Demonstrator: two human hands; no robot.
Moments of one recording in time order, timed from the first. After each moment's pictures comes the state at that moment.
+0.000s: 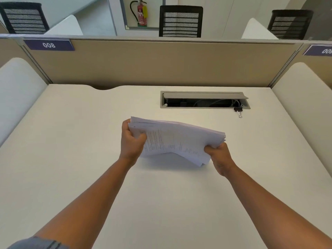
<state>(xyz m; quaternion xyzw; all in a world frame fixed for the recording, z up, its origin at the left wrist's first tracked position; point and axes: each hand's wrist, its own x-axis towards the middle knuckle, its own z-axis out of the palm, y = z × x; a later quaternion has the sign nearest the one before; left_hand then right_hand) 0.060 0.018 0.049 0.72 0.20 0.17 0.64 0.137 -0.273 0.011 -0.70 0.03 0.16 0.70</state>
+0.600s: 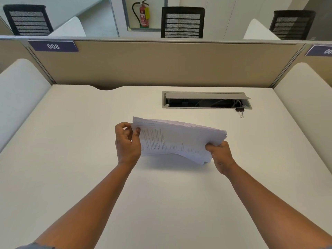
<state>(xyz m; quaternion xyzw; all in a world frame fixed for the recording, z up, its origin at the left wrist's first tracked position) 0.047 0.019 0.042 0.73 0.23 0.30 0.57 0.141 -0.268 0.007 -0.70 0.06 0.15 0.70</state>
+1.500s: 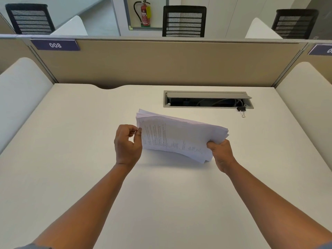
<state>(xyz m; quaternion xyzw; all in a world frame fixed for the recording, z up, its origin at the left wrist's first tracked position) 0.041 0.032 0.038 0.82 0.13 0.40 0.40 0.141 -0.263 0.011 -0.70 0.06 0.13 0.70</state>
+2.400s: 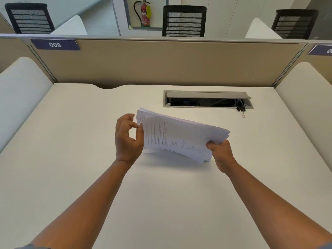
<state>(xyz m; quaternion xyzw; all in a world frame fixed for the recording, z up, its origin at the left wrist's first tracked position) 0.045 0.032 0.057 0.83 0.08 0.40 0.39 0.140 -0.265 0.009 -0.70 0.05 0.13 0.70</state>
